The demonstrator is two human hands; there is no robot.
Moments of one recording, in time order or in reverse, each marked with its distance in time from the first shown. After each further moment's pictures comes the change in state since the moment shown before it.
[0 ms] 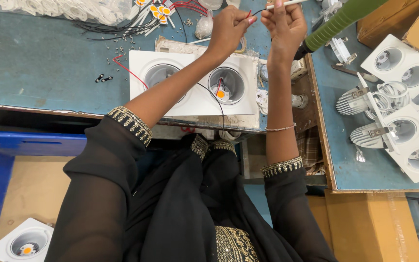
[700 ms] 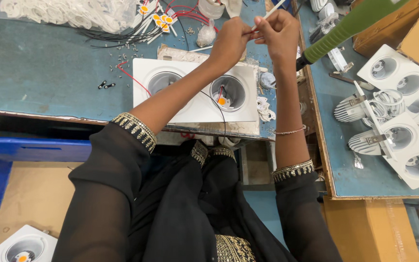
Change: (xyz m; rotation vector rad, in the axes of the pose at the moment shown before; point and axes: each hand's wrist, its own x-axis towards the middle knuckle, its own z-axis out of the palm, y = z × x) left_hand -0.004 0.035 -0.010 0.440 -0.134 0.059; right_hand 0.019 -0.010 -0.001 -0.442 -0.268 0.145
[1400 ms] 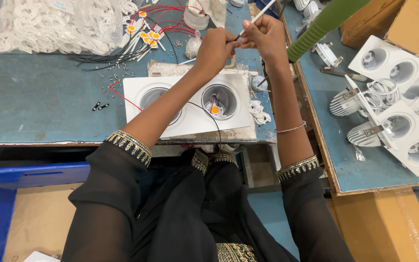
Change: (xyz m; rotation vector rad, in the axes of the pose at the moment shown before) left_hand 0.008 0.017 -0.019 -0.113 -0.171 -0.091; right_hand 0.008 0.000 -0.012 0.058 -0.020 0.128
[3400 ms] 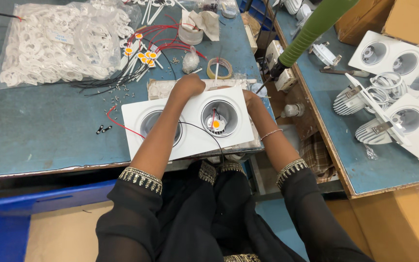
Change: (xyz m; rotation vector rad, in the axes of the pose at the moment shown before) left_hand -0.007 -0.189 0.013 0.624 -0.420 -0.509; right_hand -0.024 0.211 0.007 0.657 -0.718 0.506
